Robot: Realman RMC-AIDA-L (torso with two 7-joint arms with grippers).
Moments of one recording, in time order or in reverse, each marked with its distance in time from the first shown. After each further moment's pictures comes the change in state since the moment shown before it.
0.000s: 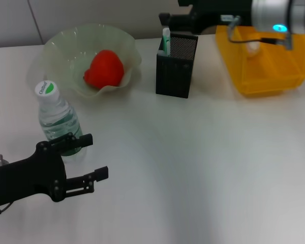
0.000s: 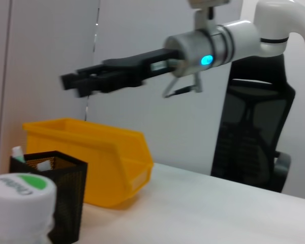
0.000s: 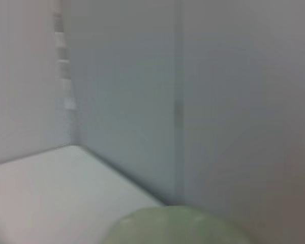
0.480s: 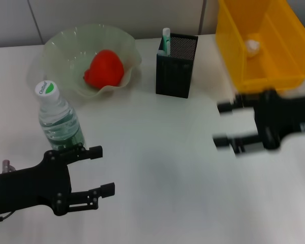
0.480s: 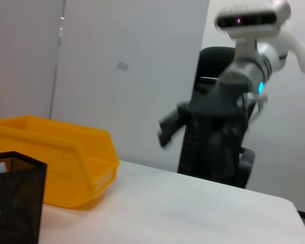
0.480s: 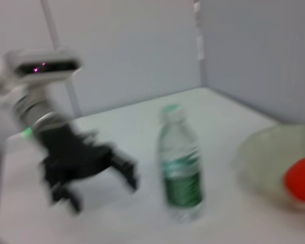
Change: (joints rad) left arm -0.006 0.011 0.048 0.012 0.013 0.078 -0.023; right arm -0.280 0.001 0.179 -0.155 0.011 -0.674 -0.177
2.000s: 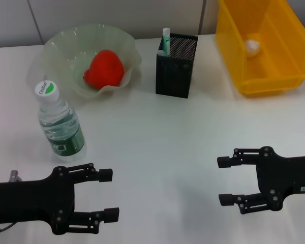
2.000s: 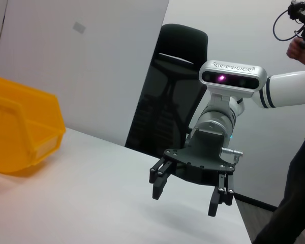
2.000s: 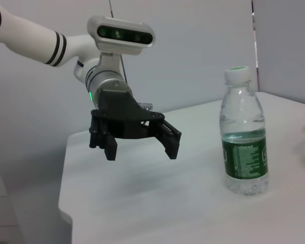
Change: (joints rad) left arm -0.040 0.009 0.022 0.036 0.103 0.092 -0.165; right arm -0.002 -0.053 0.046 0.553 0.007 -0.025 -0.514
